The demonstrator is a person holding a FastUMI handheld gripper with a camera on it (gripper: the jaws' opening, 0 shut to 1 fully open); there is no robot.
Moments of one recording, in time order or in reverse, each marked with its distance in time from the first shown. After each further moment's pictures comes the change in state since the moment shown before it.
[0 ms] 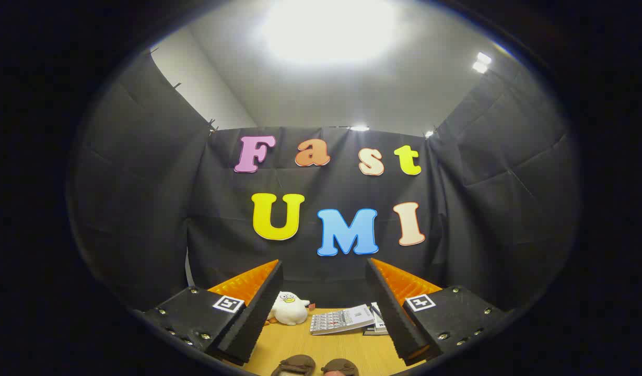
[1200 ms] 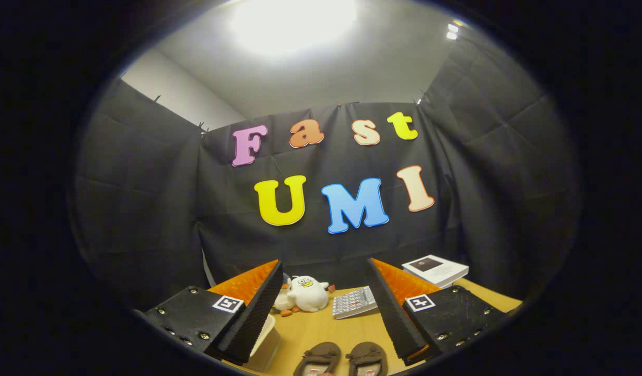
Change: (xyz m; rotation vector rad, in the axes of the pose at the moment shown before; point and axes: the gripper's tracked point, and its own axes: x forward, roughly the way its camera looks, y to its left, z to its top) arm -0.003 0.010 -0.060 0.248 0.149 0.072
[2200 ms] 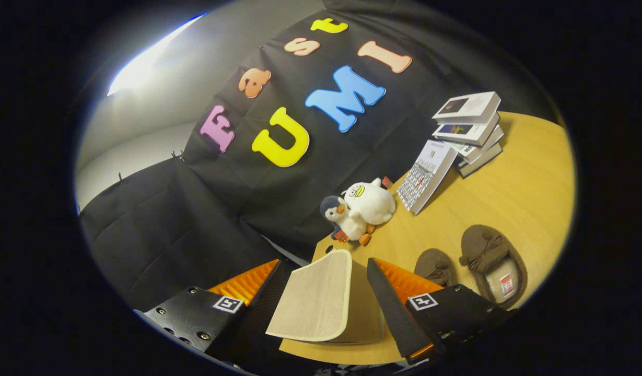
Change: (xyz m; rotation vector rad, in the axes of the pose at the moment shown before) arm 0.004 0.075 -0.153 0.659 0.443 0.176
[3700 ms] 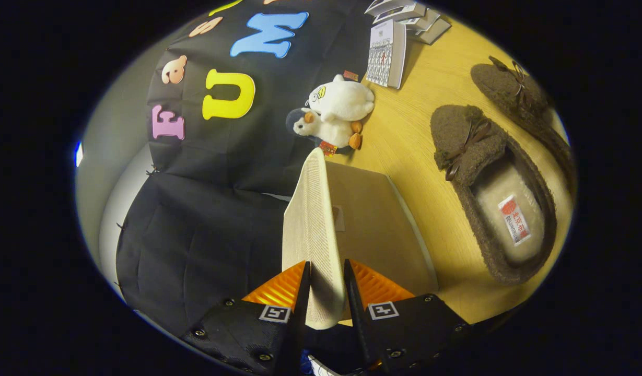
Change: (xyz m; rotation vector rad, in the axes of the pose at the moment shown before) arm 0.066 -0.017 -0.131 0.369 0.361 0.052
